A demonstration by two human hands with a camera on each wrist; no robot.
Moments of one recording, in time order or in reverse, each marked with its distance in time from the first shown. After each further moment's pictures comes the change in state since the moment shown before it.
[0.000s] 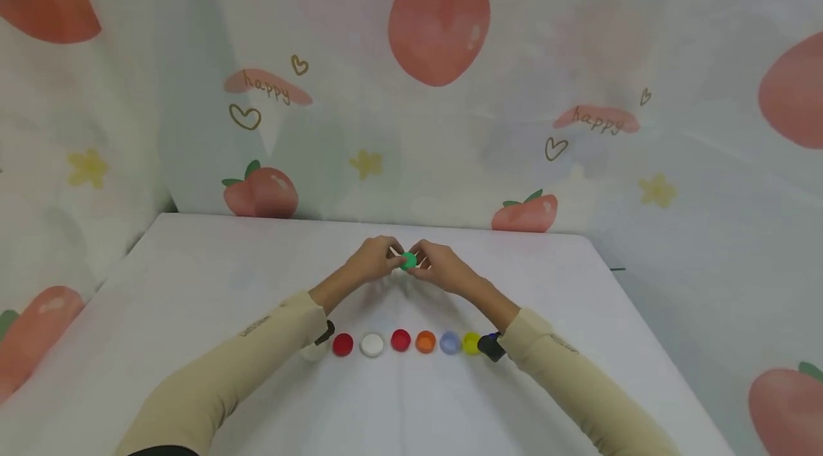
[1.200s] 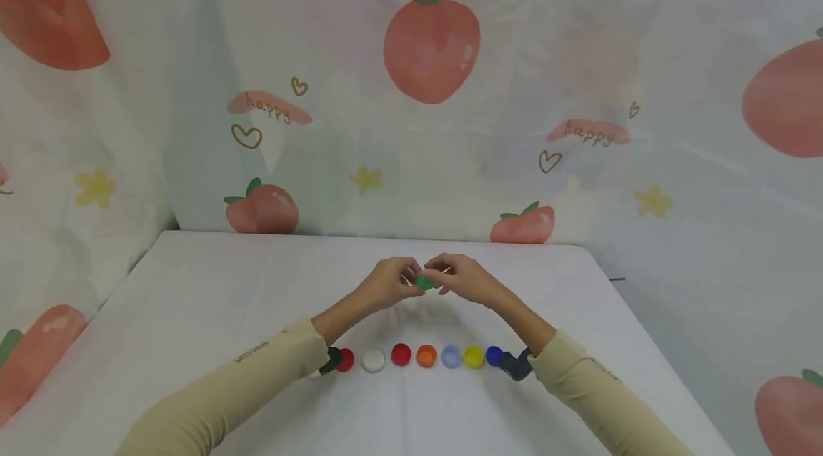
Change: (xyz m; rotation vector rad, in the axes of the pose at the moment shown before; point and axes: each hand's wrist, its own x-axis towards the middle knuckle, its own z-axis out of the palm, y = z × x) left_hand -0.024 0.030 0.013 -0.113 0.039 0.181; right_hand -0.037 -0.003 -0.032 0.280 -0.011 0.100
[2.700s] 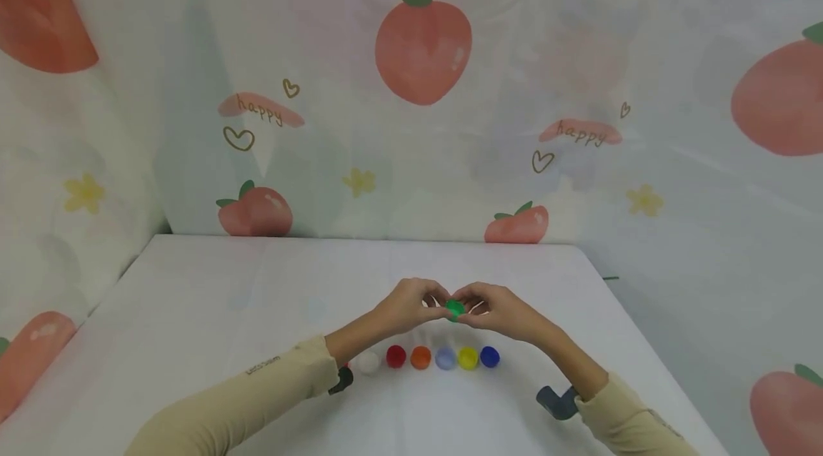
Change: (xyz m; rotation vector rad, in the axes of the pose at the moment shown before) left_hand -0.007 0.026 0.037 -0.043 -0.089 0.181; right_hand -0.073 0.024 -0.021 -0.063 -0.073 -0.115
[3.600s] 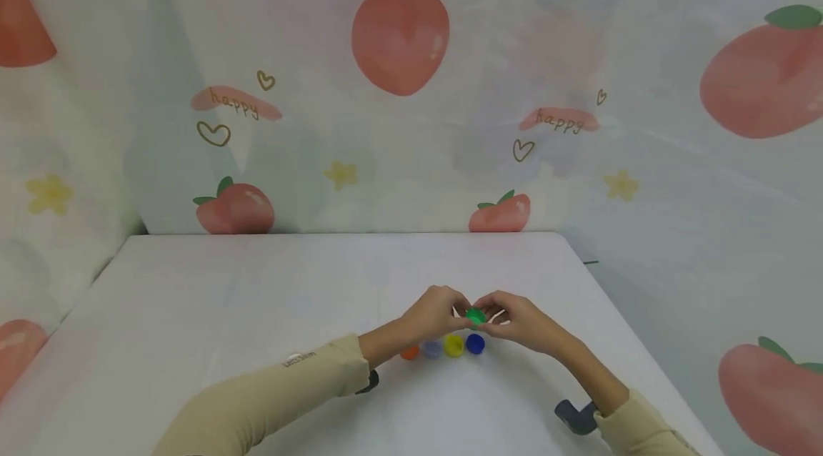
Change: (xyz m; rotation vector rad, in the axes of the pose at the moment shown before) left_hand 0.027 0.022 0.058 0.105 -0.080 -0.003; right_hand -0.056 0.030 -0.006 -0.056 0.084 0.000
